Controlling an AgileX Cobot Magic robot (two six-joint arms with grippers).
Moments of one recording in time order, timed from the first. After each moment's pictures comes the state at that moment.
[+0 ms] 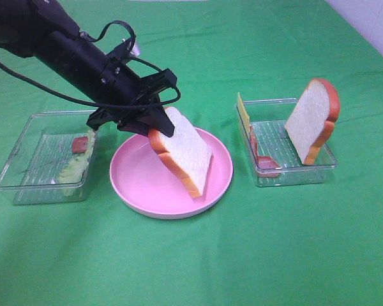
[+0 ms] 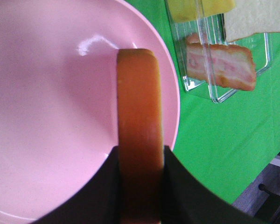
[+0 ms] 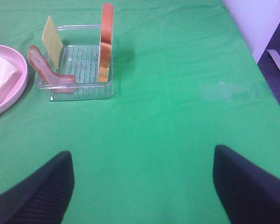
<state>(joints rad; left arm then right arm) -0.37 2.07 -1.45 -0.84 0.82 0.26 -0.02 -0.01 -0.51 0.04 1.07 -0.08</state>
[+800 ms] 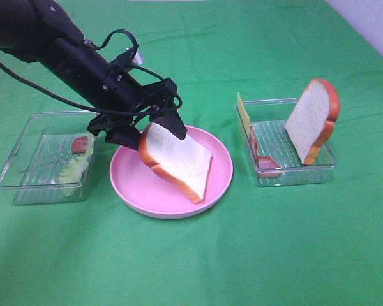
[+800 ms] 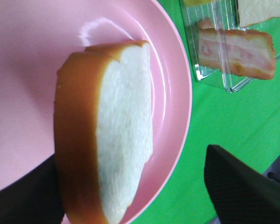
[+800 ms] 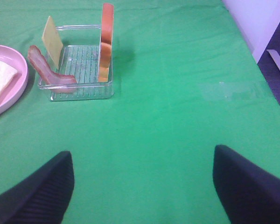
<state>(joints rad) -0.37 2.09 -1.47 -0.79 0.86 0.26 -0.02 -0.01 -0.51 0.04 1.07 -0.08</state>
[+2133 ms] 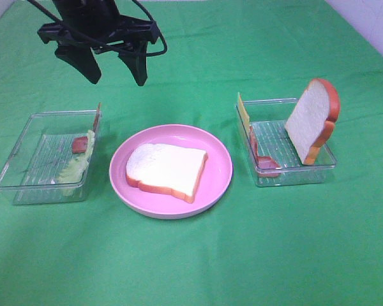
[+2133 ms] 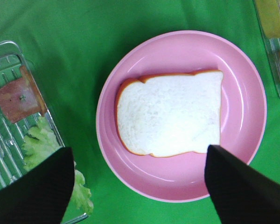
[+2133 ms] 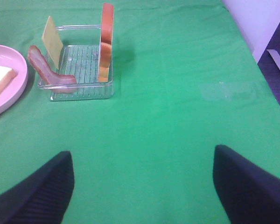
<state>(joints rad) -0.44 2.03 -1.89 -0.10 1.21 -0.17 -0.02 -0.01 -0.51 0.04 1.07 -0.08</state>
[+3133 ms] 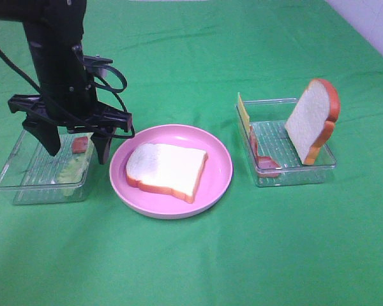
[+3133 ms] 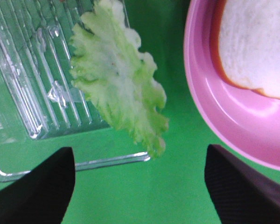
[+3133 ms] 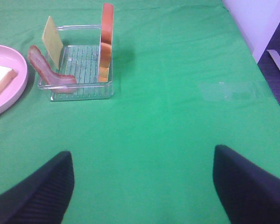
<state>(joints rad) -0.45 2.04 -1.52 0.05 1.13 -0.33 -0.02 -0.01 -0.51 0.04 1.07 -0.08</state>
